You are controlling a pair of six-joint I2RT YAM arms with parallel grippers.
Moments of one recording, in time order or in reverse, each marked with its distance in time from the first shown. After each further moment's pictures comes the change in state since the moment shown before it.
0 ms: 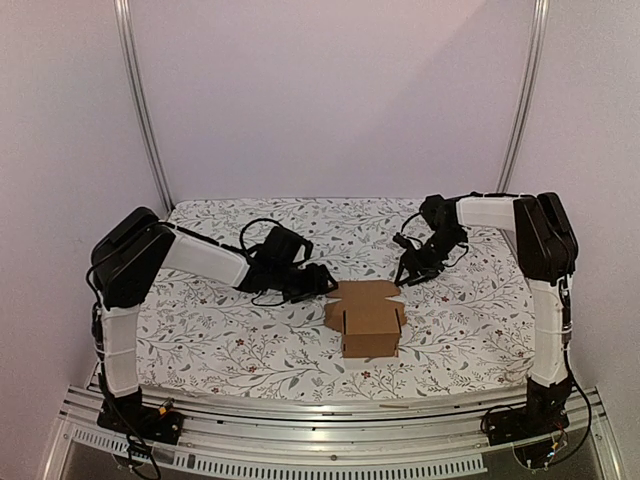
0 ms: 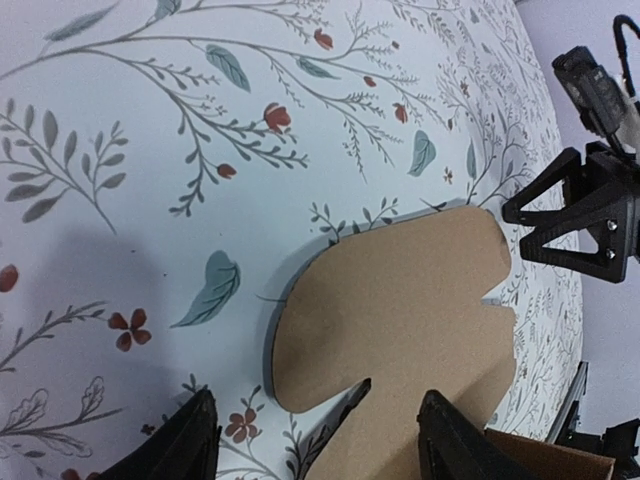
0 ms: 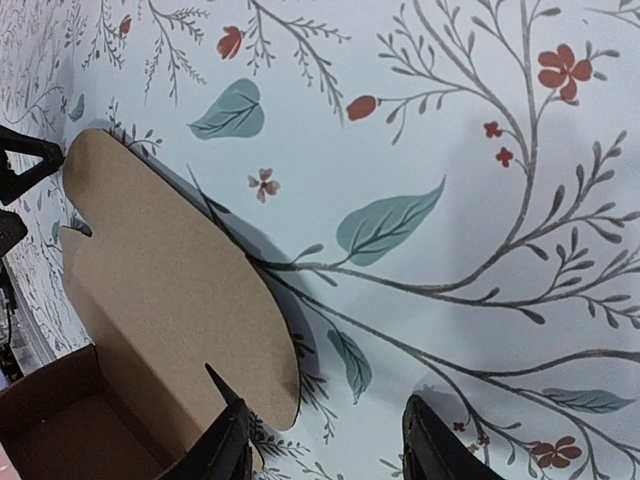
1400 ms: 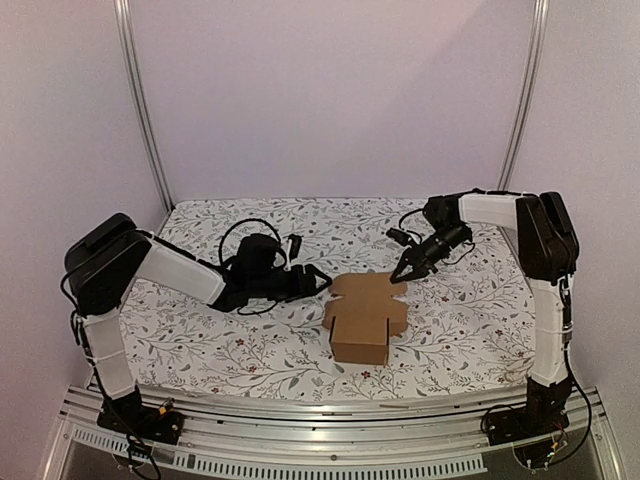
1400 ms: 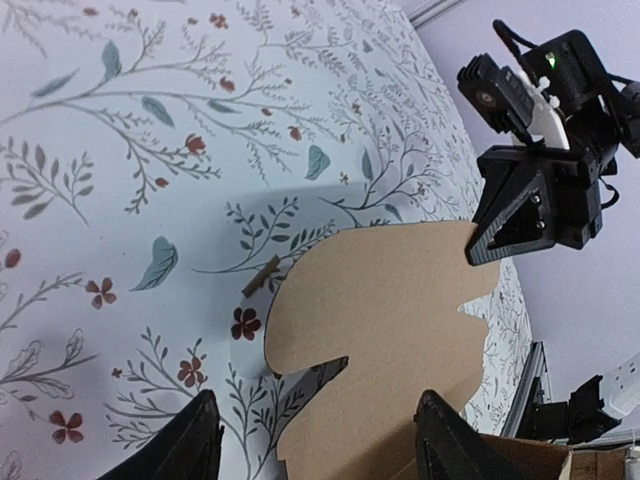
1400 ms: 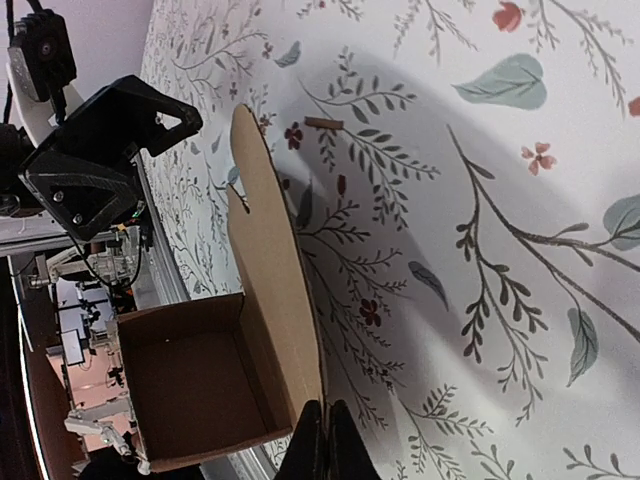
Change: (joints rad) left arm 0.002 -0.118 -0.263 0.375 0.063 0.004; right arm -0.013 0.055 0.050 -0.156 -0.411 -0.107
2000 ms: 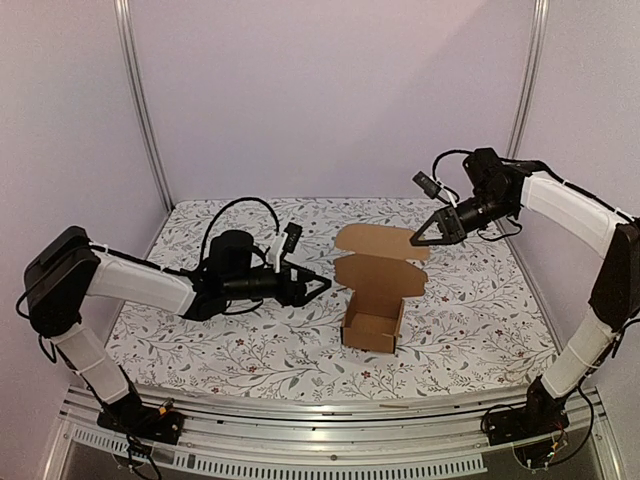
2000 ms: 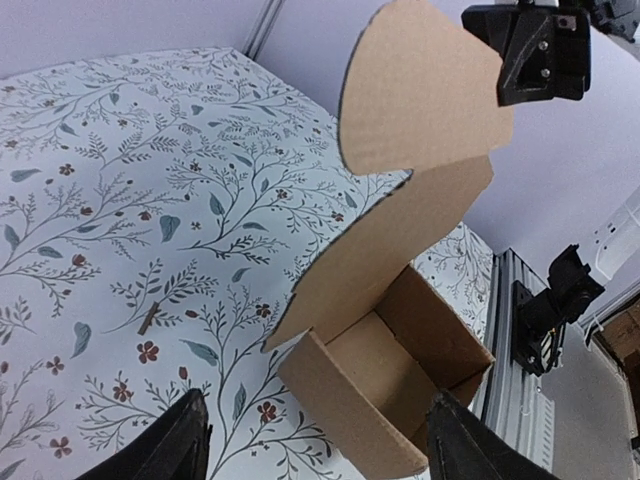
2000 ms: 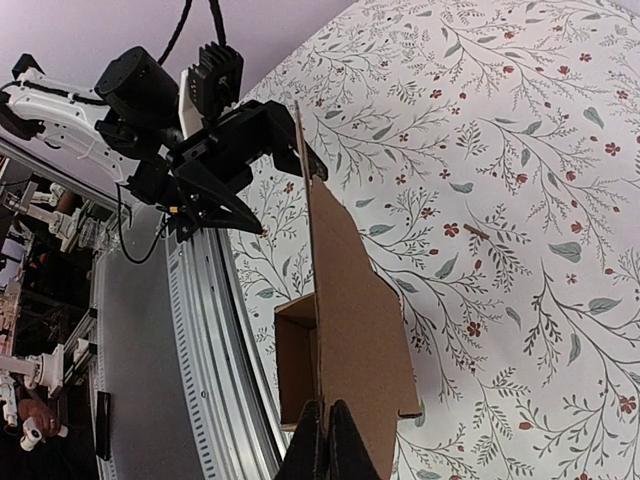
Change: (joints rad) left arm -0.047 -0.298 -0.180 0.095 0.108 0.363; right arm 0.000 -0.602 -0.213 0.092 -0.026 -0.124
